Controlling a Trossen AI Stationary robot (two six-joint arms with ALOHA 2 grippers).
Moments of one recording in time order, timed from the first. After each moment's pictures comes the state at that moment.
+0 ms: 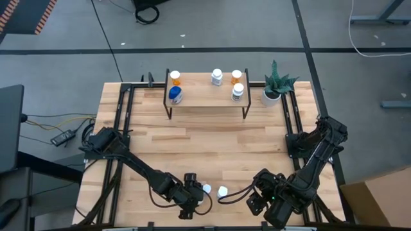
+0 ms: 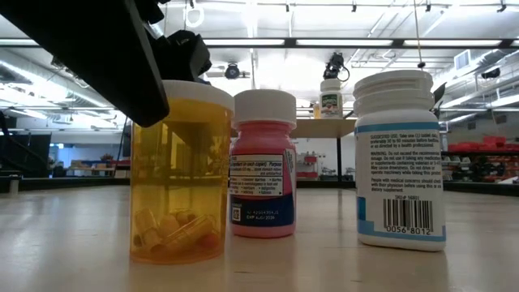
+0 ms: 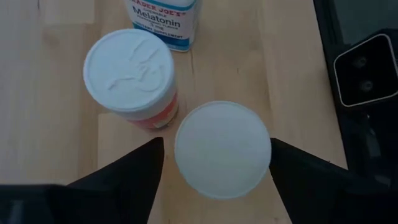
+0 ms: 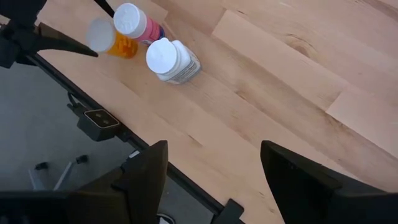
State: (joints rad) left arm -0.61 1.96 1.33 -0.36 -0.24 -0.49; right arm 0.88 1.76 1.70 -1.30 0.34 1.87
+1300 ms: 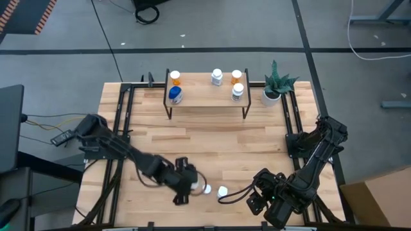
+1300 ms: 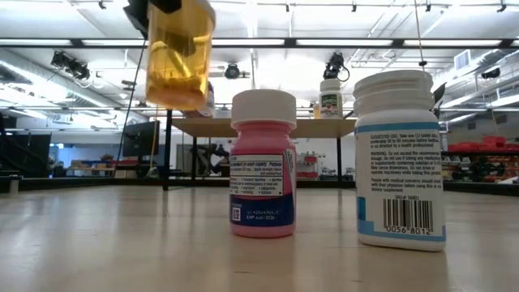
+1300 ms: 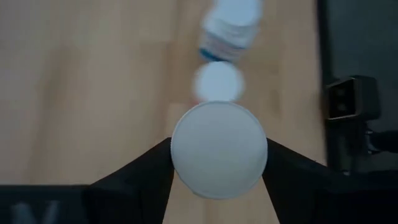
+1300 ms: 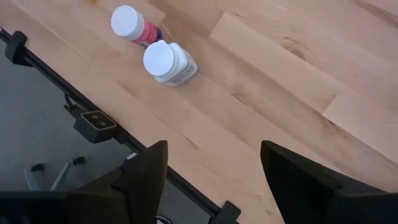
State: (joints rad) left arm -0.53 1.72 1.34 -0.59 -0.23 -0.56; right arm 0.88 1.76 1.70 -1.31 0.35 1.87
